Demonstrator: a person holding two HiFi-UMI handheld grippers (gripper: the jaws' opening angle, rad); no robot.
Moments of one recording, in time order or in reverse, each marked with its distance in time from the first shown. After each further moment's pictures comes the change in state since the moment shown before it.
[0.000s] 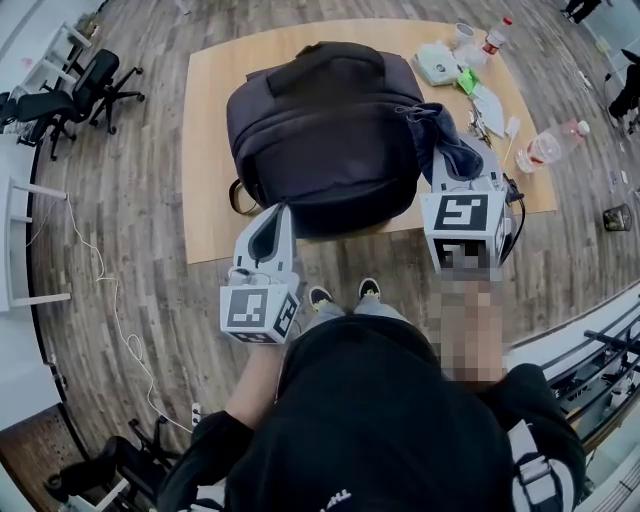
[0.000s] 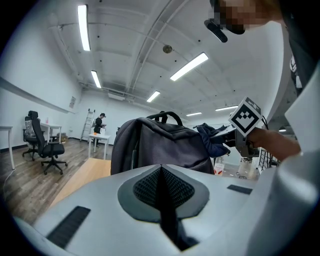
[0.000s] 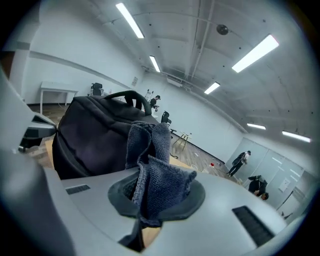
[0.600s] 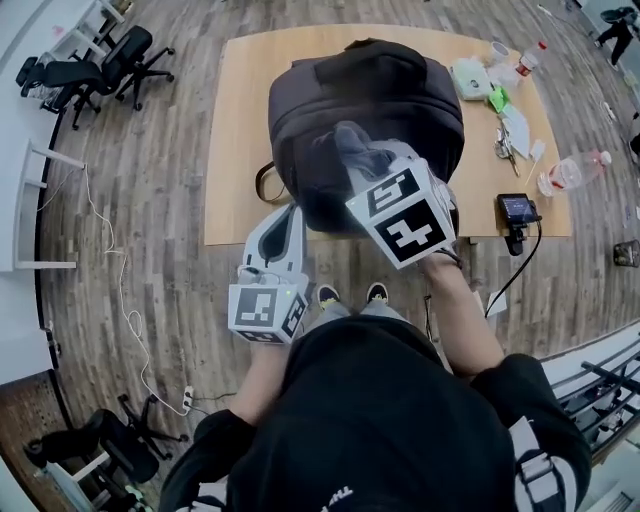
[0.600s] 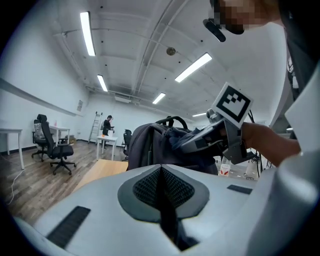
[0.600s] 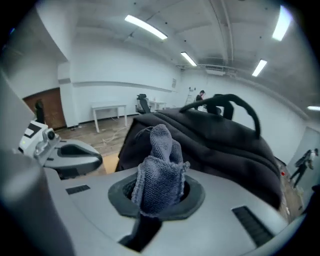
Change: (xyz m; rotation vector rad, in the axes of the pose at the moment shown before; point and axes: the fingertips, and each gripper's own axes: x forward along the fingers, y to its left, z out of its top) left arm -0.023 0.016 -0.002 -0.002 -0.012 0.081; right arm 0.015 0.178 0.059 -0.052 -0.020 0.609
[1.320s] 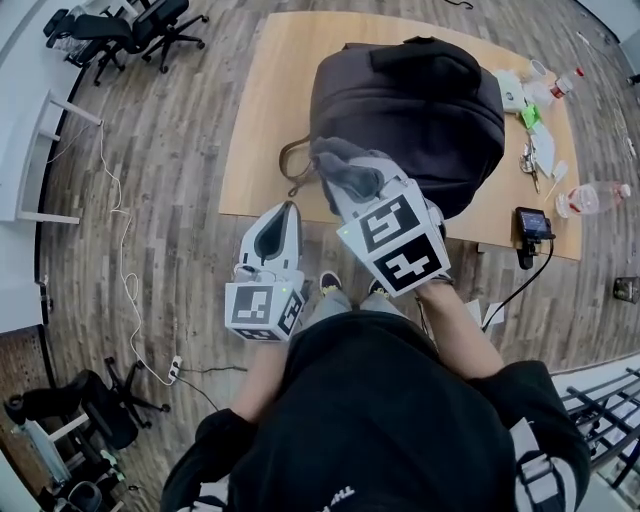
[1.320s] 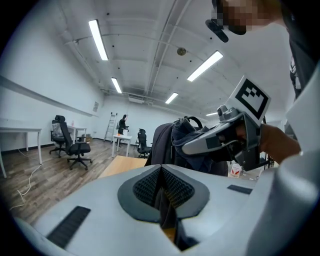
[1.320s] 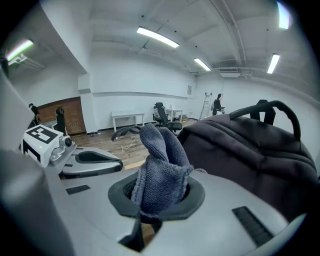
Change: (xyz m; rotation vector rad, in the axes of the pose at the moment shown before) left arm -0.058 0.044 -0.009 -0.045 0.004 0.160; right arm 0.004 0.104 0.034 -0.017 -0.120 0.226
